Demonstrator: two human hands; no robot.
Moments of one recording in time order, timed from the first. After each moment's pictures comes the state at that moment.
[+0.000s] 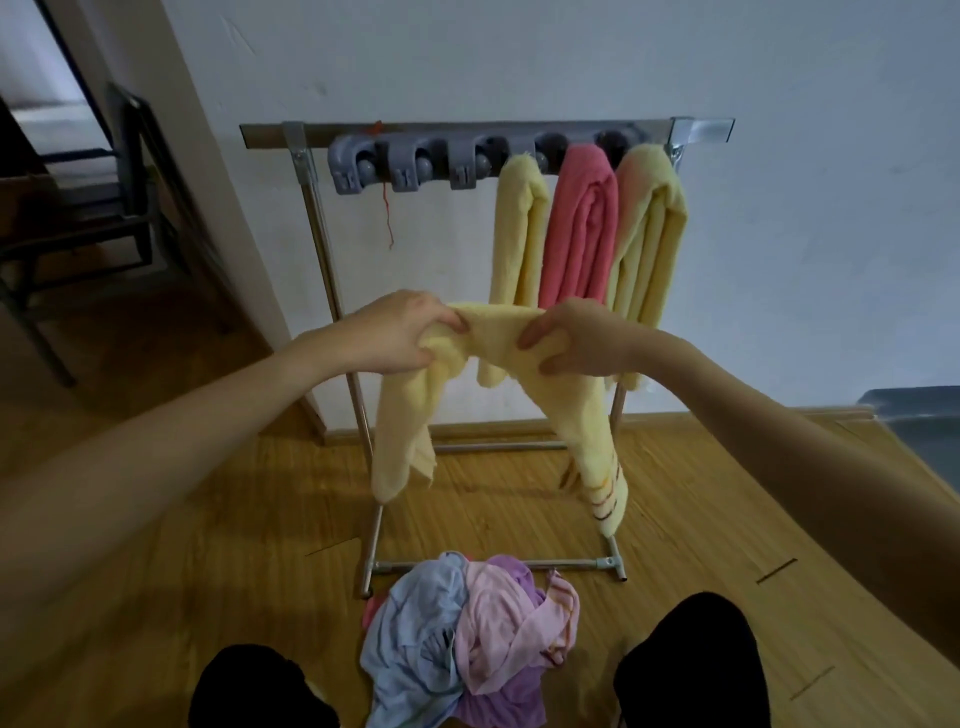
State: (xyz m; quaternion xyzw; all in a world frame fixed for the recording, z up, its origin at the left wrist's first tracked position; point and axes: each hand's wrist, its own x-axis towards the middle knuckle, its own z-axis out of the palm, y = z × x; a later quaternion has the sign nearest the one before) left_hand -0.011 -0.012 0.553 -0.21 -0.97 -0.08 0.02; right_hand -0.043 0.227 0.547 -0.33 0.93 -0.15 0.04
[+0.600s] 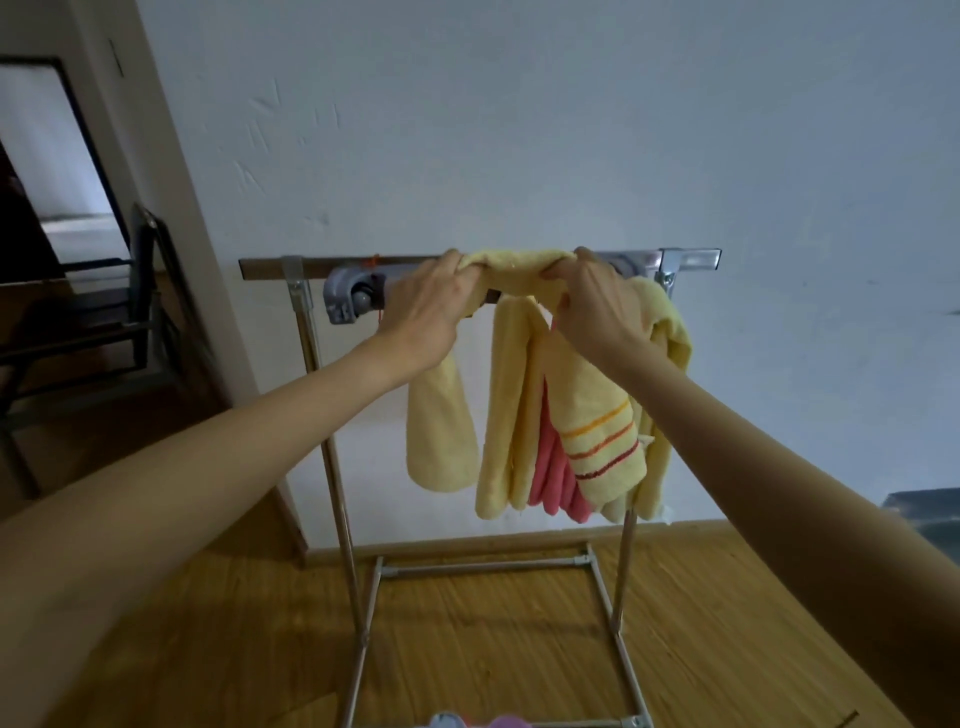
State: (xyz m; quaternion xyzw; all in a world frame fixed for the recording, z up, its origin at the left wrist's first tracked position) left_hand -0.129 0.016 0.633 -0.14 -0.92 0.04 0.36; right_hand -0.152 0.201 0.631 -0.16 0.92 -0.15 -0.33
